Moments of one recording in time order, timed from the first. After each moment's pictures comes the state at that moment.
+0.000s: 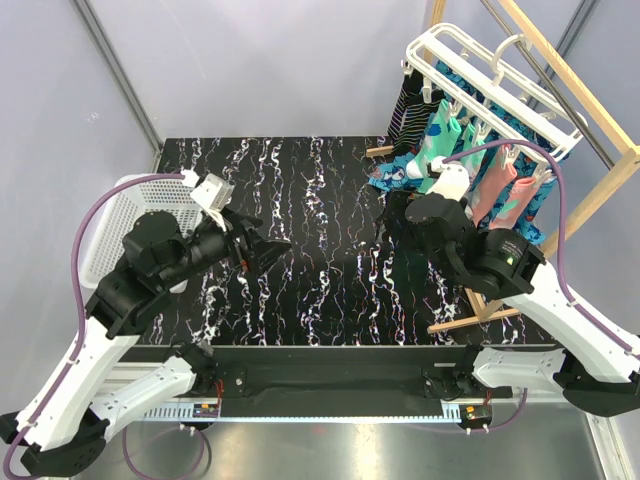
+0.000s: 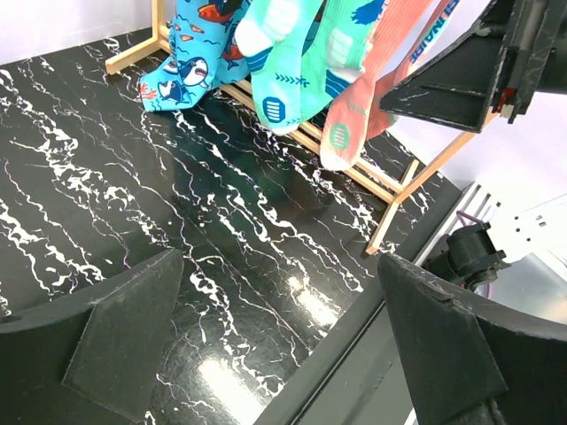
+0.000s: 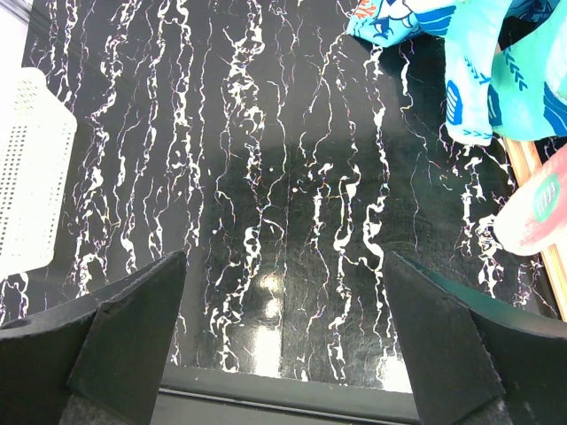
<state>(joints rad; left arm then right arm) -0.64 0.76 1.18 -0.57 0.24 -0.28 0.96 1.12 1.49 -0.99 0.66 0.75</state>
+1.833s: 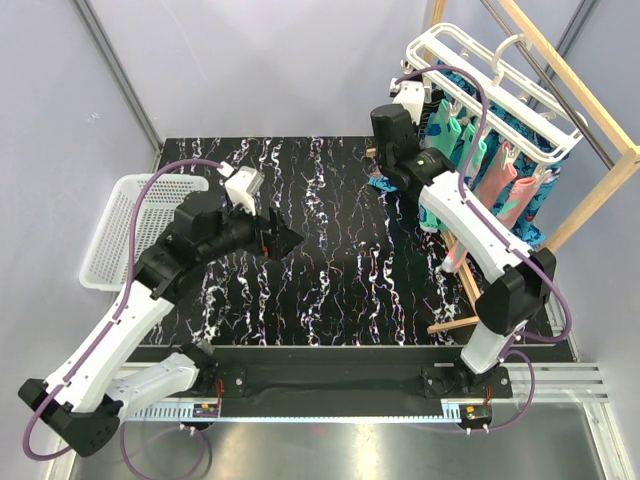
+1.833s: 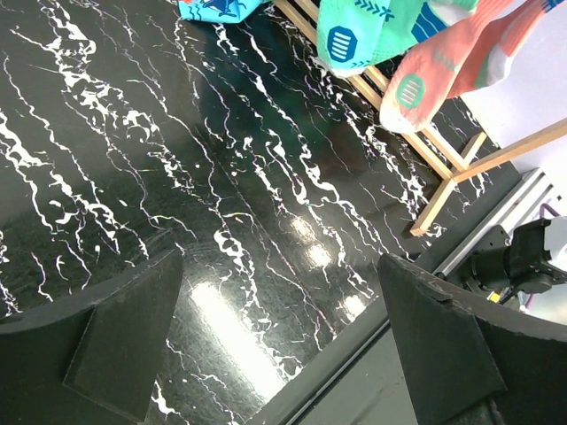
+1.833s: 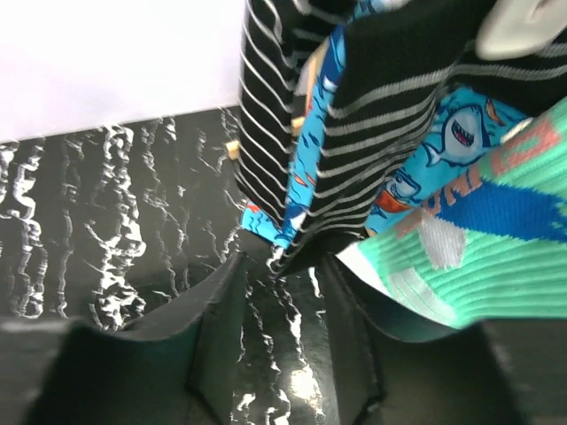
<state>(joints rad) -0.58 0.94 1.10 -0.54 0.23 -0.32 0.56 1.72 1.79 -0.50 0.72 0.29</state>
